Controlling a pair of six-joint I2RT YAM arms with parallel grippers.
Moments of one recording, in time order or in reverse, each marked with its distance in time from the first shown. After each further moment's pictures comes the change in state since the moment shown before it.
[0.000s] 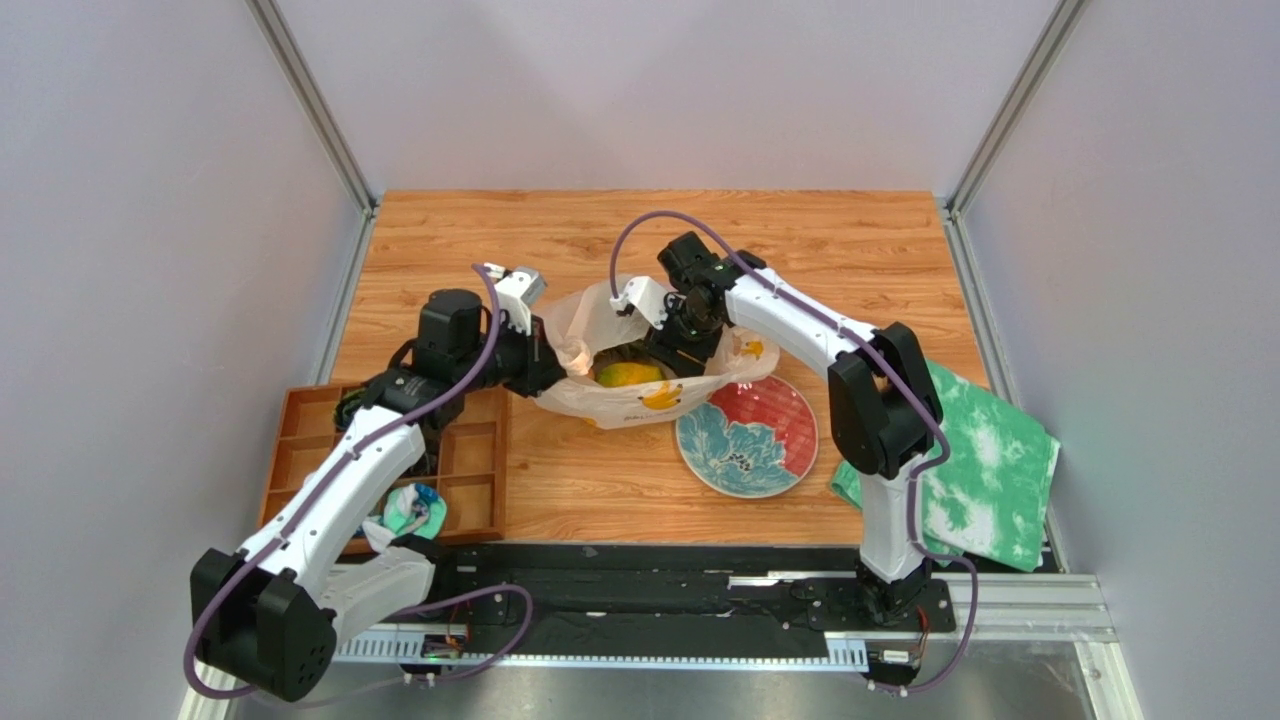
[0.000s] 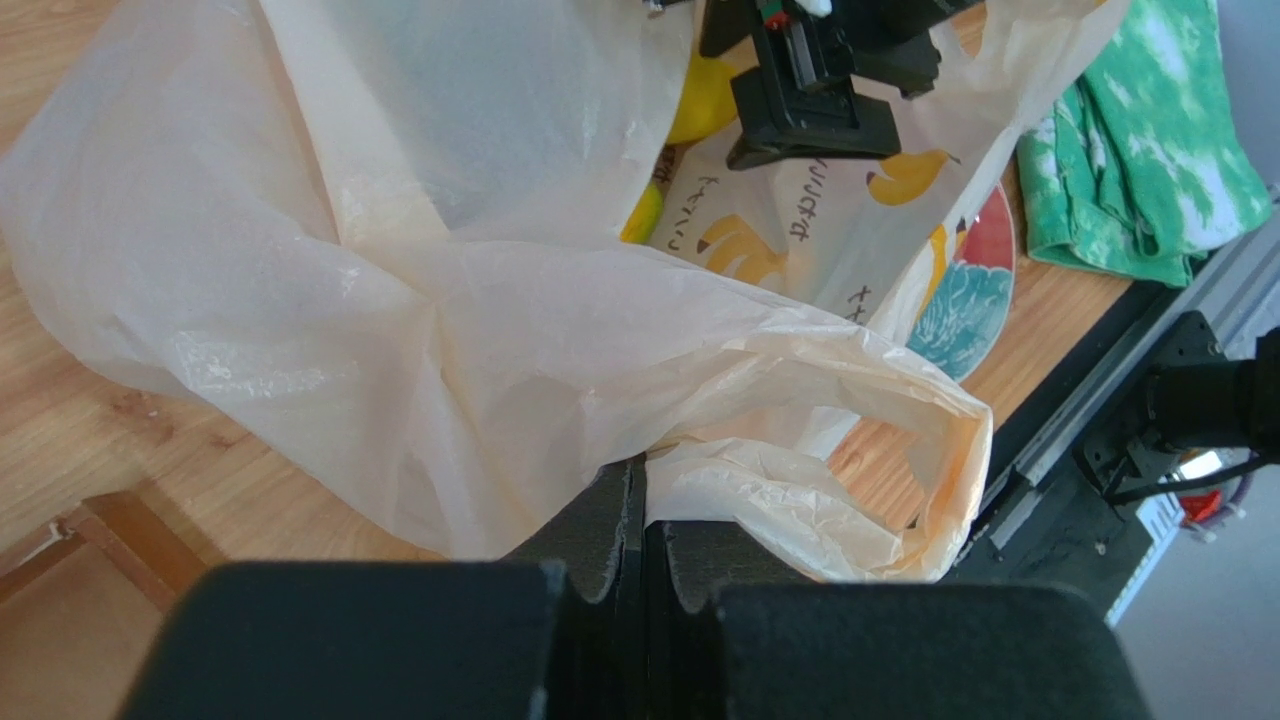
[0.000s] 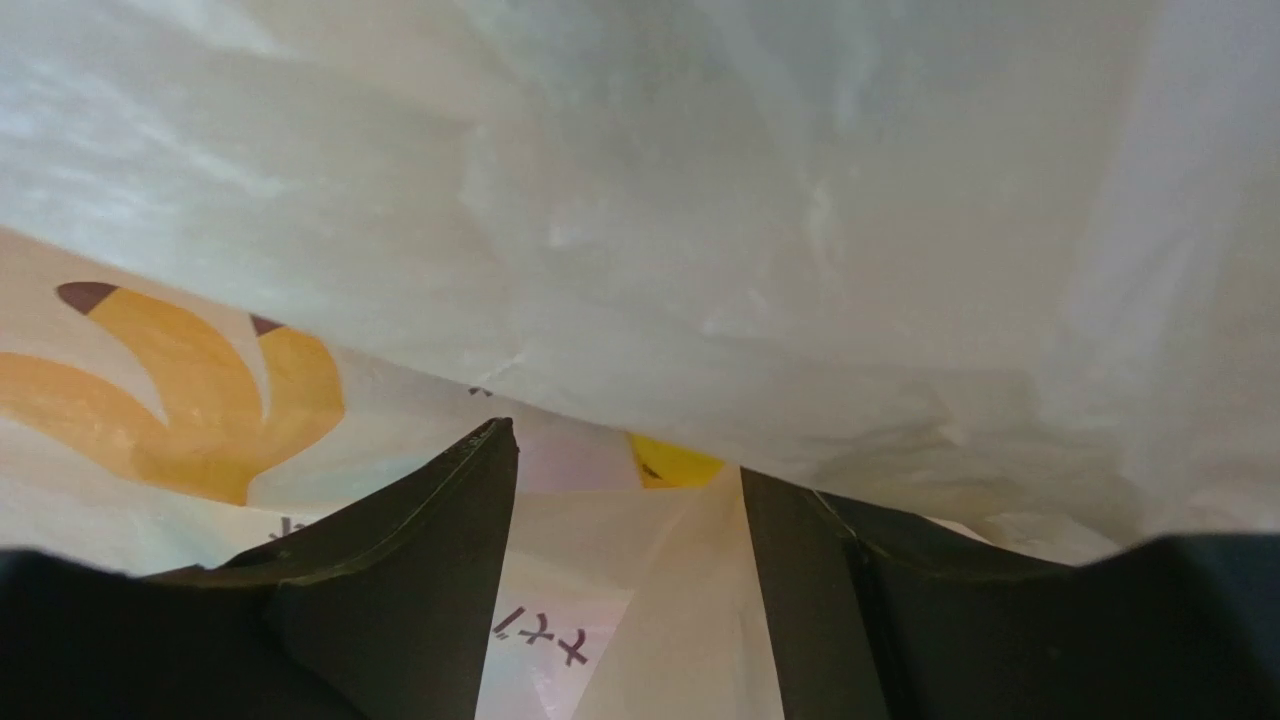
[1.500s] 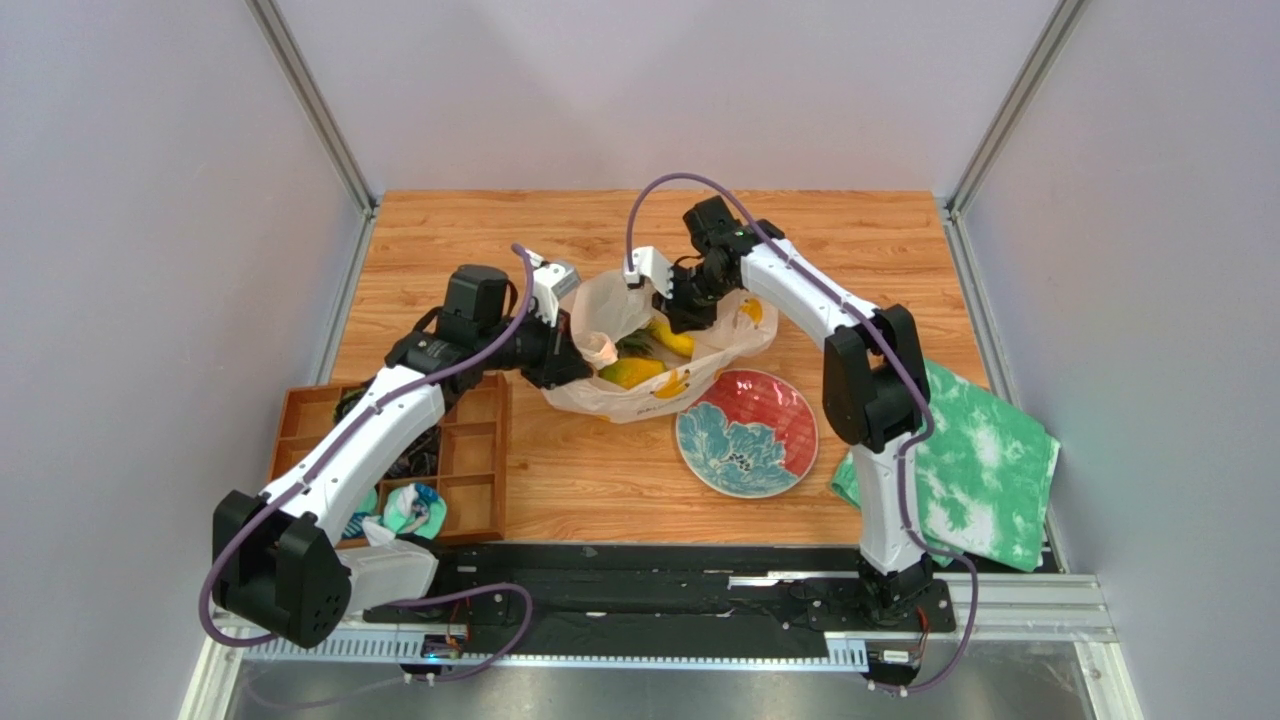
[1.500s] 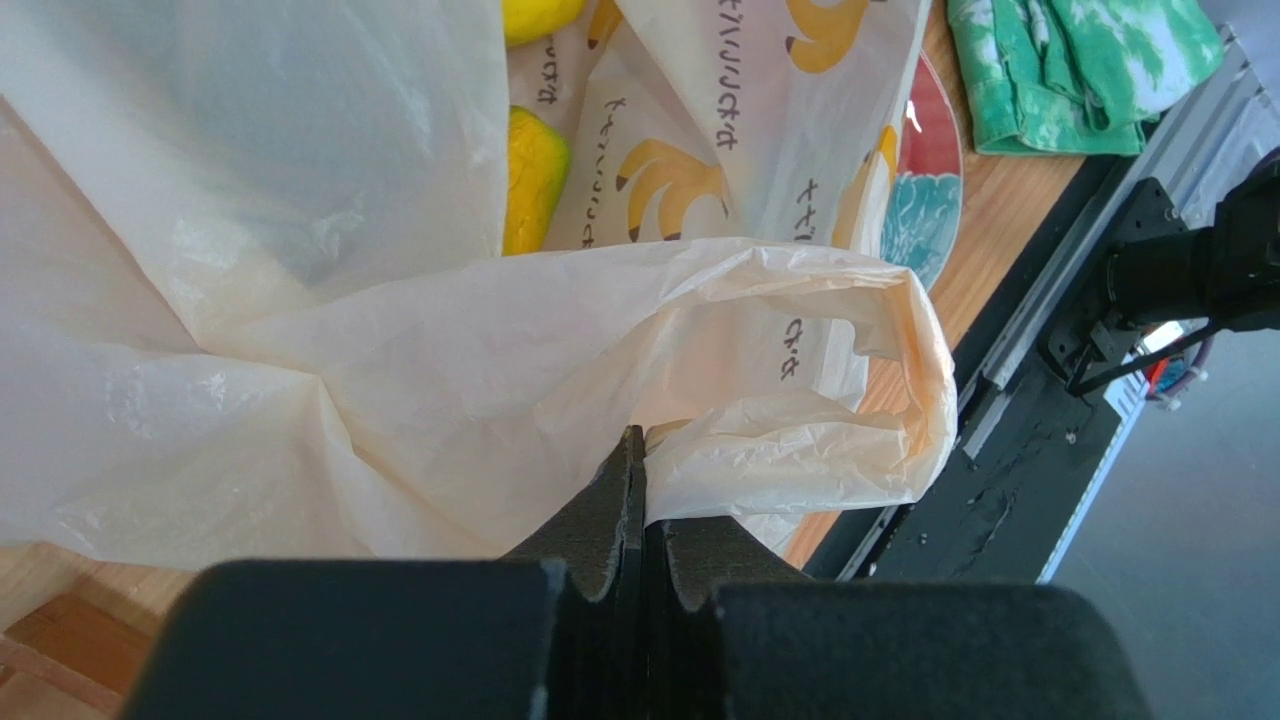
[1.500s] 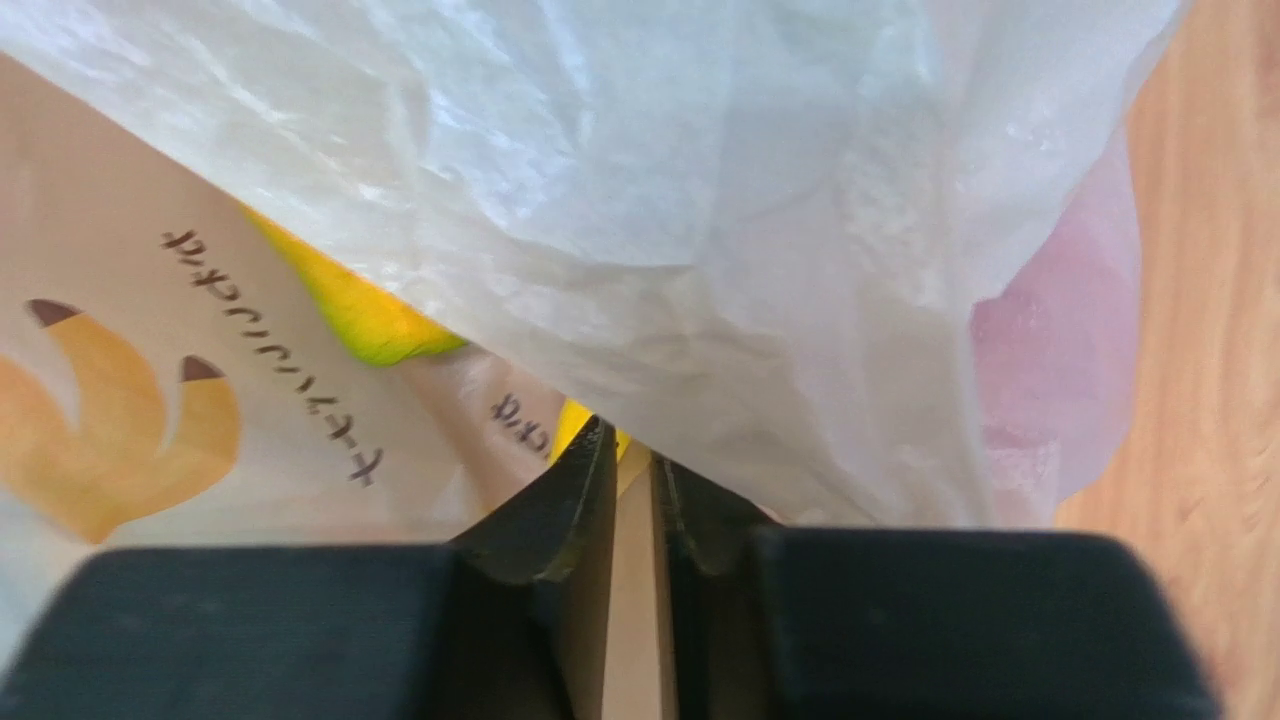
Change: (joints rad) left arm -0.035 0.182 0.145 -0.105 0.141 0.128; right arm -0.129 0.158 0.234 -0.006 -0.320 -0.368
